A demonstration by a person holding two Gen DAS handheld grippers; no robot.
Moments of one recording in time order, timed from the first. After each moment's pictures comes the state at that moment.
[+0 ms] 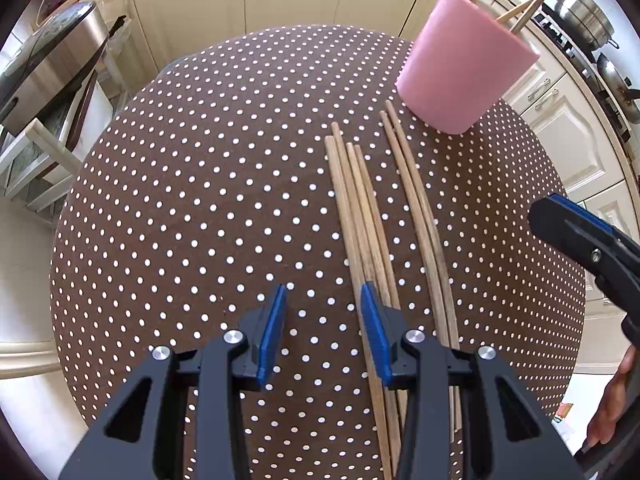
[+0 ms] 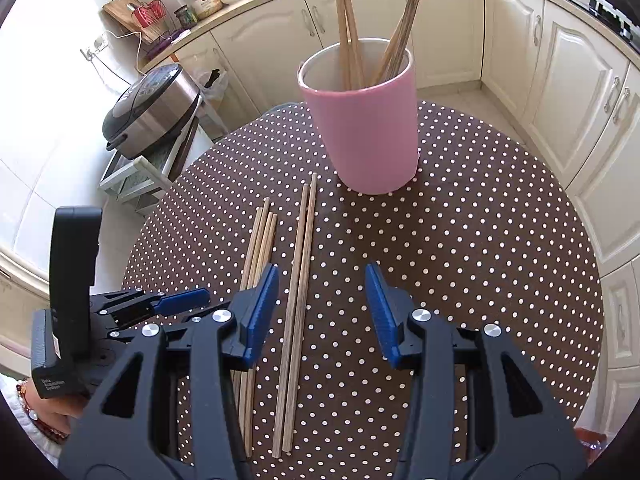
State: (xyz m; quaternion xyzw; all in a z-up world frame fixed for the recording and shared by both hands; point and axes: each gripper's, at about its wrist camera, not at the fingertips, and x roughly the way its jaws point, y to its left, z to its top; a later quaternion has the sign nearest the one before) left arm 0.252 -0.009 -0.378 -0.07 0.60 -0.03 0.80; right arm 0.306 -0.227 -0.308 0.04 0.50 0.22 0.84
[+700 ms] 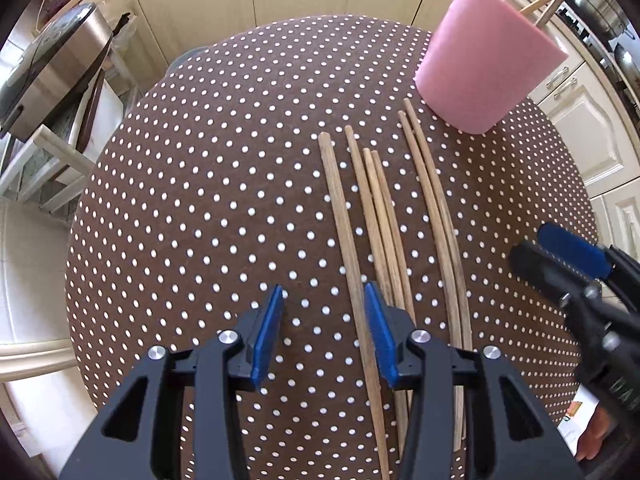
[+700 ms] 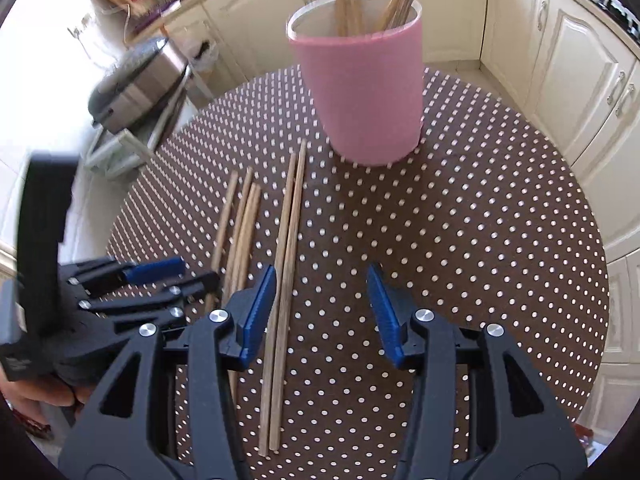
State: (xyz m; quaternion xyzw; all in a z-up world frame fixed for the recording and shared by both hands) left arm 0.297 -0.012 -0.379 -0.04 0.63 0.00 0.78; right arm 0.320 -0.215 -0.335 0.00 0.54 0.21 0.81
